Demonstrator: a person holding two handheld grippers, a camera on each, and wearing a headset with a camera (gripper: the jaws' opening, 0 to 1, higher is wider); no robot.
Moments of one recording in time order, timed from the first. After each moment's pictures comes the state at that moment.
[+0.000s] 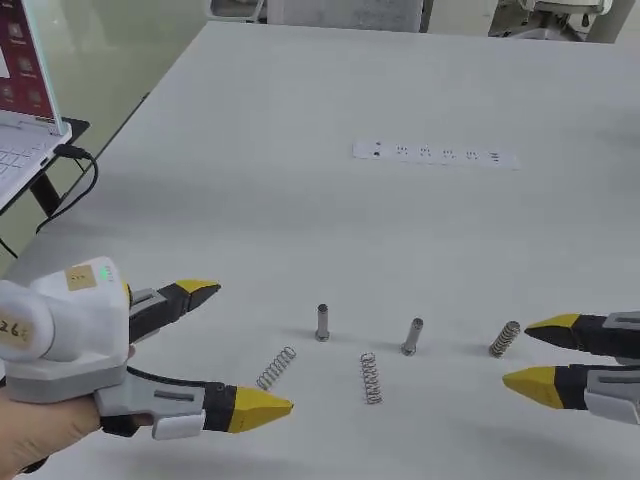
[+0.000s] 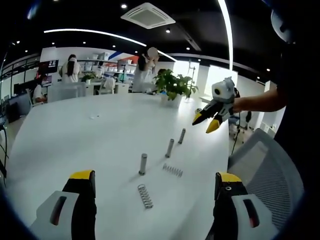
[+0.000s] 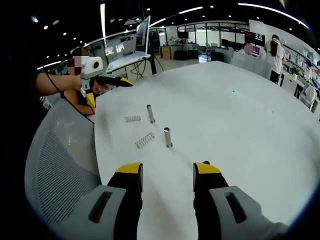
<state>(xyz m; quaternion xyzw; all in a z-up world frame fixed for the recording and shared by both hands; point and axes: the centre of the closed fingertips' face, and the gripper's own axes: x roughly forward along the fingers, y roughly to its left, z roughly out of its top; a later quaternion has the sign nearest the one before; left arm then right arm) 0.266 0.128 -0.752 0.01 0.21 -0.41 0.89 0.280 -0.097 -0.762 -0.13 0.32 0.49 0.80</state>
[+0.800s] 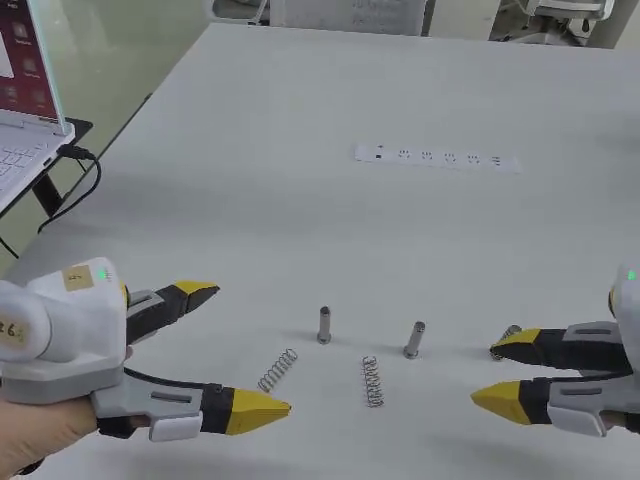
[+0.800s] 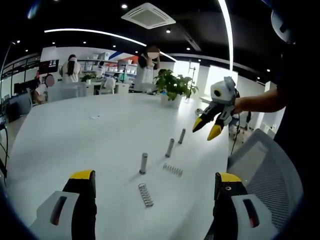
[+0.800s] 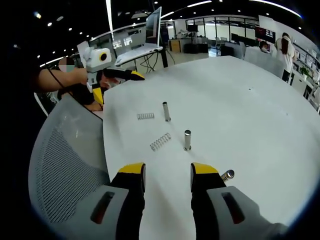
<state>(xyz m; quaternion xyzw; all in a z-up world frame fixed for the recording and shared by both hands) 0.265 0.131 -0.752 0.00 0.21 -0.41 0.89 0.265 -0.061 -0.772 -0.14 0.34 0.52 0.77</state>
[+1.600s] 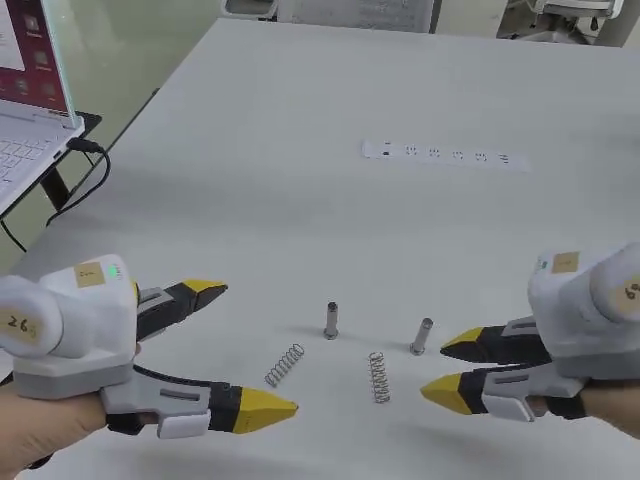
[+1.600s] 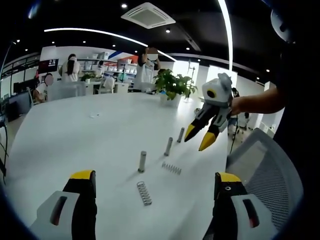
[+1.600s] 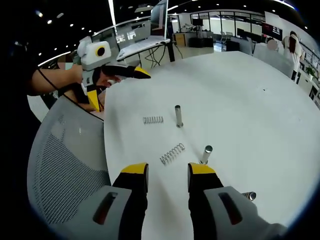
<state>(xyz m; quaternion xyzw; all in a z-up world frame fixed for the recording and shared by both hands) 0.262 0.132 -0.755 0.00 0.21 -0.41 0.89 0.262 -0.009 -0.787 -0.16 0.36 0.53 0.75</state>
